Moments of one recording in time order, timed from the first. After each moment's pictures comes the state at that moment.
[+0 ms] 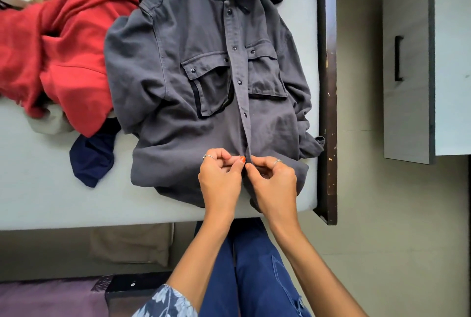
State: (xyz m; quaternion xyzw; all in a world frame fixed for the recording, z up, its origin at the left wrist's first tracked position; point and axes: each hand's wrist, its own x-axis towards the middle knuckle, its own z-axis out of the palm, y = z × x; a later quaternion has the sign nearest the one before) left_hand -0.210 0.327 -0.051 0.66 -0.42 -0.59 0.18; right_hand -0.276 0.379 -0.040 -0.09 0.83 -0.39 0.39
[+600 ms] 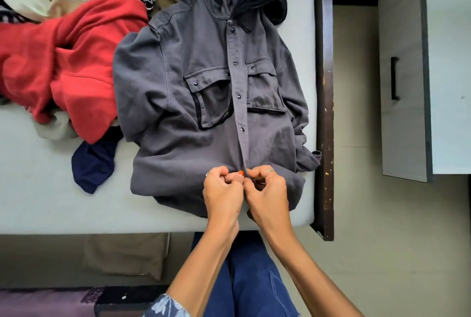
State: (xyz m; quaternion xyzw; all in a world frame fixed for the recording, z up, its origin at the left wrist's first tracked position) left_hand -0.219 0.337 -0.057 0.72 -0.32 -0.60 0.14; right_hand -0.277 0.383 -0.046 -0.12 0.81 -0.39 0.42
